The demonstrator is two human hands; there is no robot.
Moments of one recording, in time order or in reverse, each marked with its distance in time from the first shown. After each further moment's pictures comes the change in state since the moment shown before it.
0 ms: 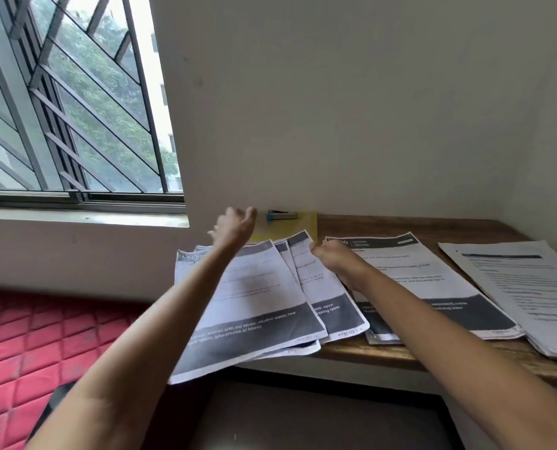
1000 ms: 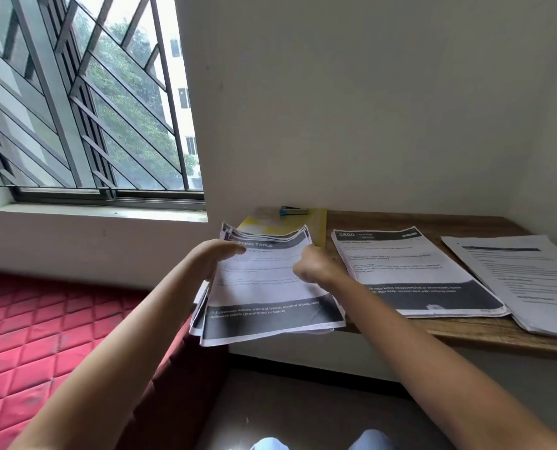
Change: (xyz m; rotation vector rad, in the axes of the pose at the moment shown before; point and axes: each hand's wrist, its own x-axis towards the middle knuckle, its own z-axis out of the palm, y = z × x) left_hand -0.063 -0.048 -0.060 -0.103 -0.308 -0.296; right_hand -0.080 -0.035 0.050 -0.511 0.060 -0.065
